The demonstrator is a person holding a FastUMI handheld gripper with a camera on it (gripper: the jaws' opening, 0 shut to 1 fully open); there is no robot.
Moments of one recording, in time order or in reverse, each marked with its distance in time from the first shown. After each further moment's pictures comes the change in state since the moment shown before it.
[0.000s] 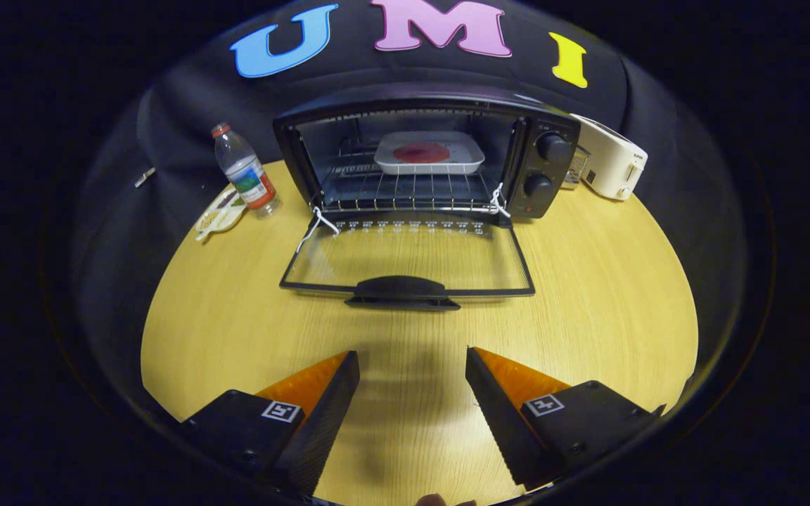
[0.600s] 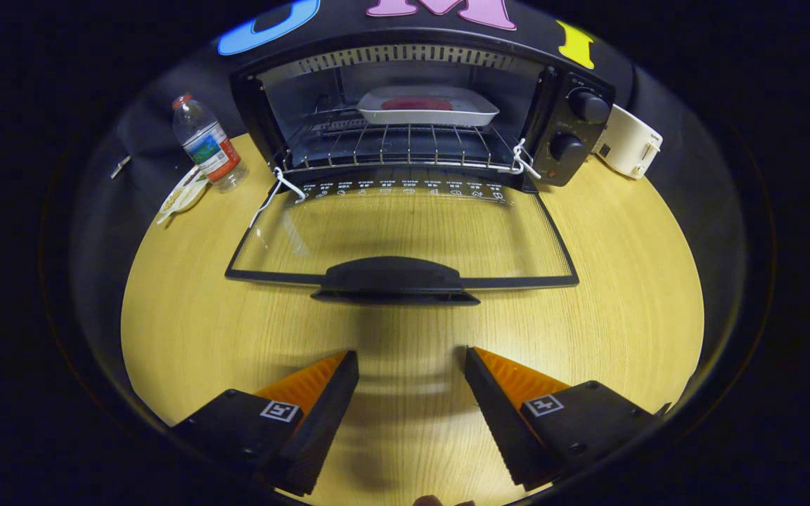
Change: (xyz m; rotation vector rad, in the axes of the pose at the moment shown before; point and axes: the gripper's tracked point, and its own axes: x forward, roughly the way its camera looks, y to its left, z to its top) arm 0.054 -0.008 -0.002 0.033 0.100 -0.068
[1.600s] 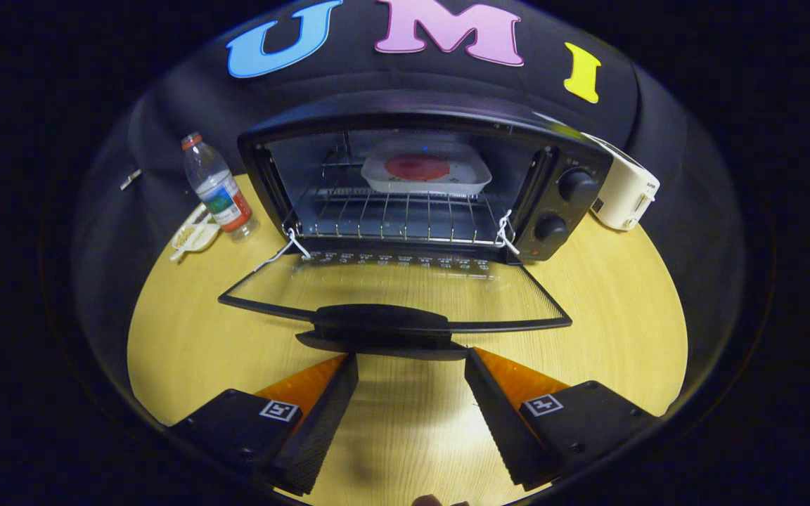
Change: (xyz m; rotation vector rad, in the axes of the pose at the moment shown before) arm -0.041 -0.002 0.057 -0.022 -0.214 0.039
